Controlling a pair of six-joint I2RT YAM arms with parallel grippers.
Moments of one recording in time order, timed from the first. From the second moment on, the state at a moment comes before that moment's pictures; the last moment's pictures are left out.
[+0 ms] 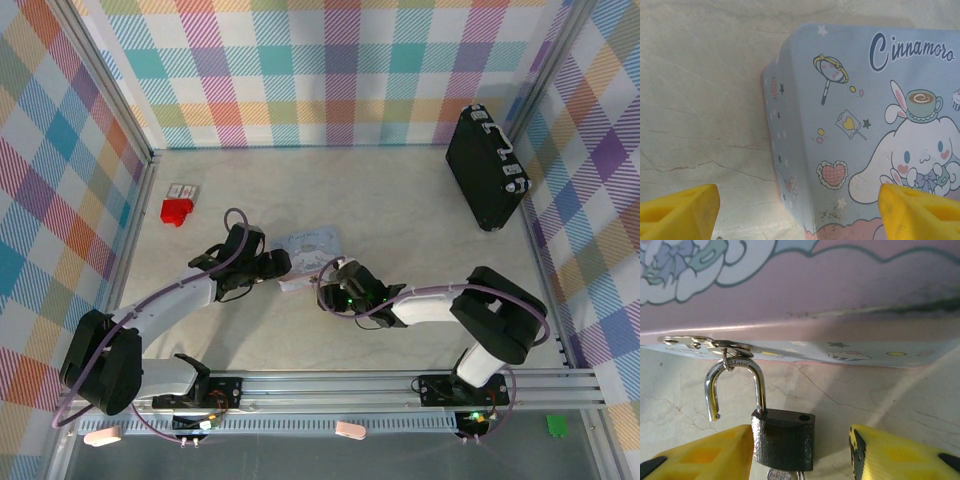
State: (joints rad) left arm -0.48 1.28 0.74 -0.38 0.04 -0.70; right arm 0.93 1.62 0.62 0.23 0.01 0.68
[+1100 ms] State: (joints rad) left arm -0.48 1.38 0.71 -0.23 0.04 -0.77; right arm 0.92 1.69 0.65 0.29 -0.04 0.80
